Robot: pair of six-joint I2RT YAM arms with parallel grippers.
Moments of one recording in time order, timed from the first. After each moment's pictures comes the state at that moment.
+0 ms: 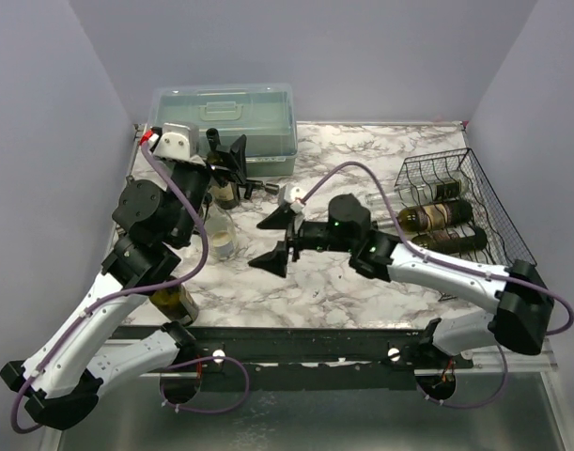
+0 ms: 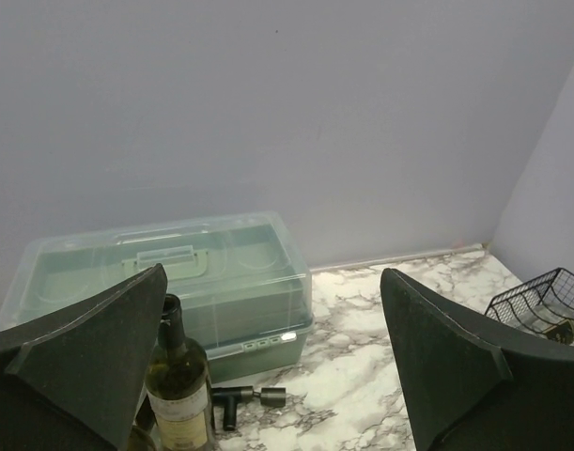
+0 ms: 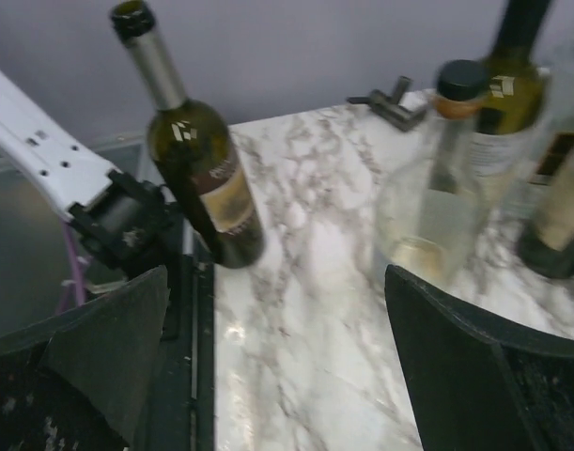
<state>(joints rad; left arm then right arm) -0.71 0.89 1.20 -0.01 -0.42 0.05 0.95 1.34 0.97 0.30 -0.47 0.02</state>
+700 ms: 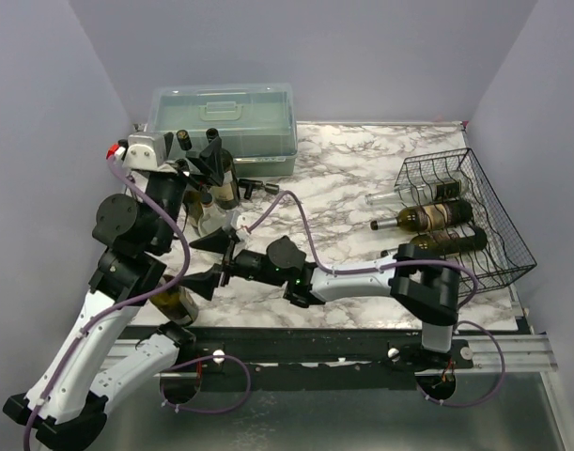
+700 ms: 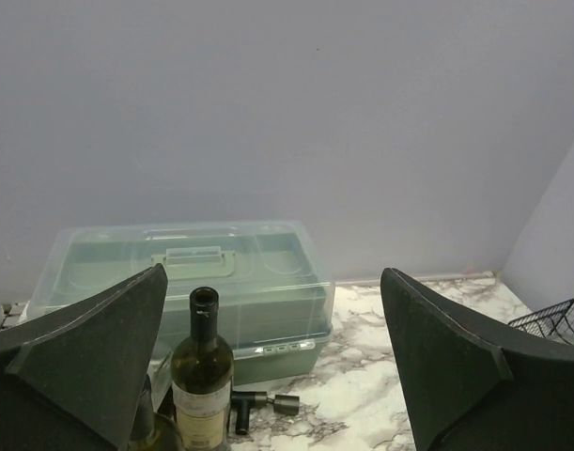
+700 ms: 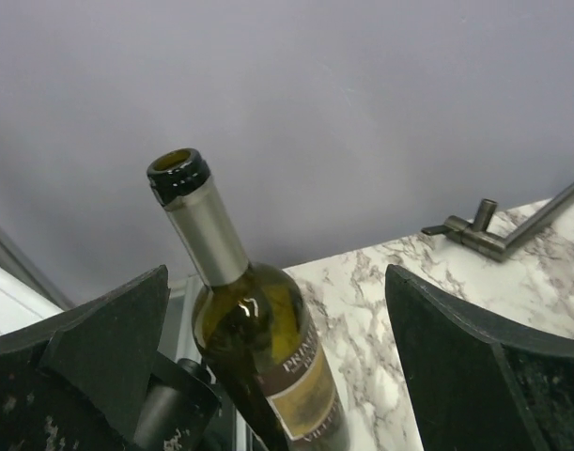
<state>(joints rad) -0.52 0.80 1.12 0.00 -0.30 -0.05 1.26 1.86 1.12 0.99 -0.15 0.25</state>
